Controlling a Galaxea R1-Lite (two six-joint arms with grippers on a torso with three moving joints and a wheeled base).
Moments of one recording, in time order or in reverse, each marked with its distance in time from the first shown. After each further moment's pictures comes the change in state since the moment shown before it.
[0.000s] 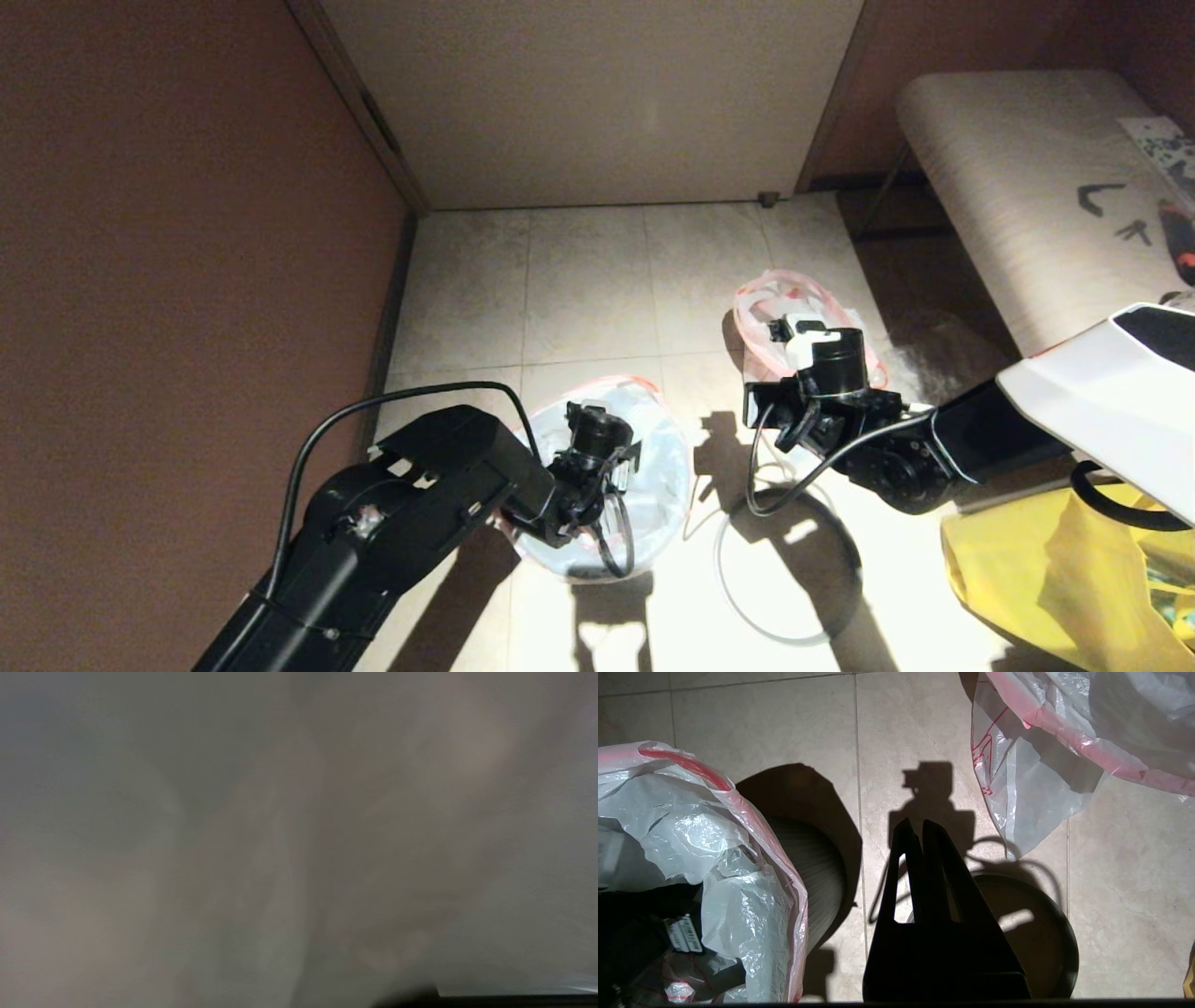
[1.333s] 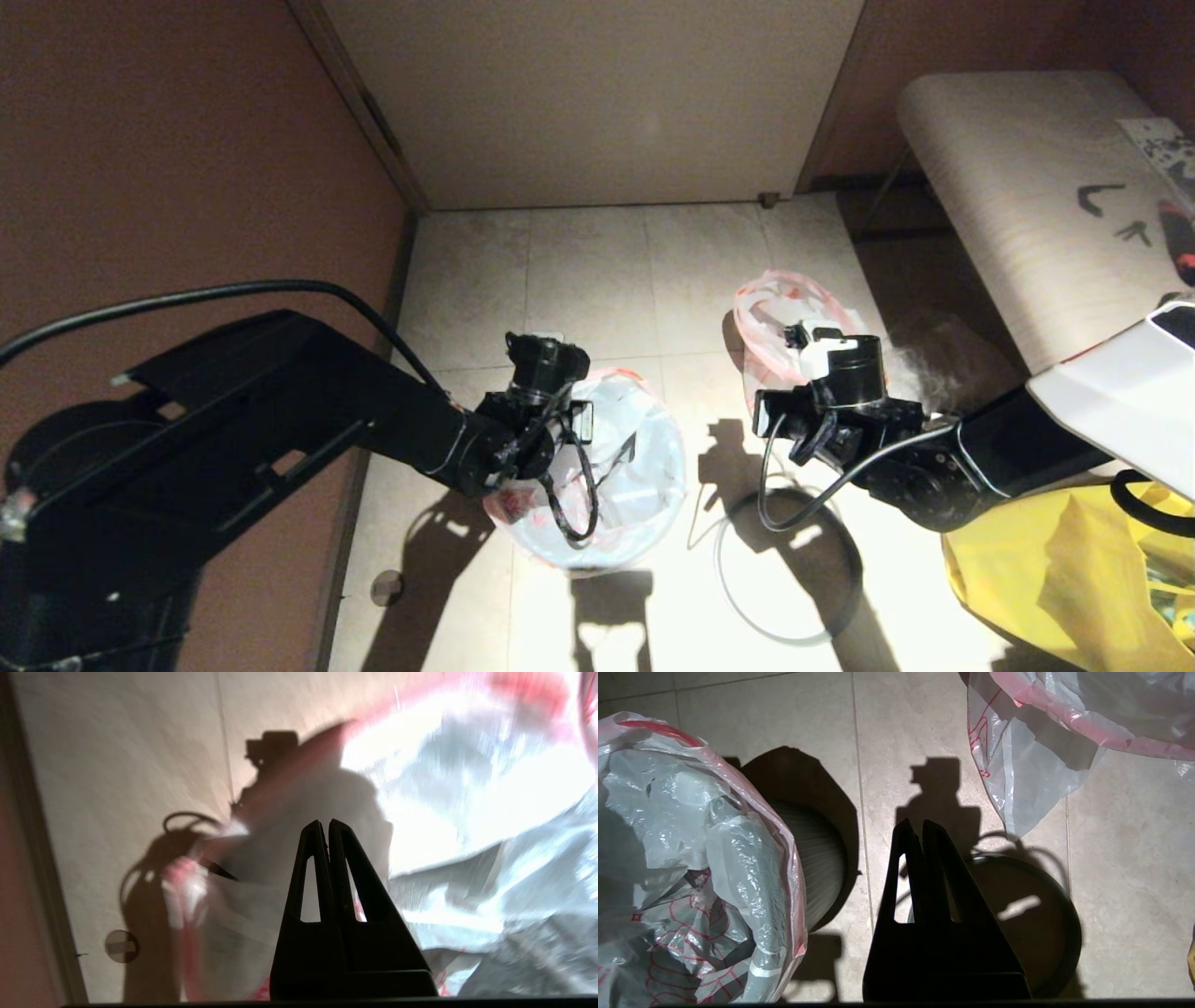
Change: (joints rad) left arm 0.010 -0.468 0.306 0.109 0.032 -0.045; right arm 0.003 -0.058 0.099 -0.023 -0.003 0.052
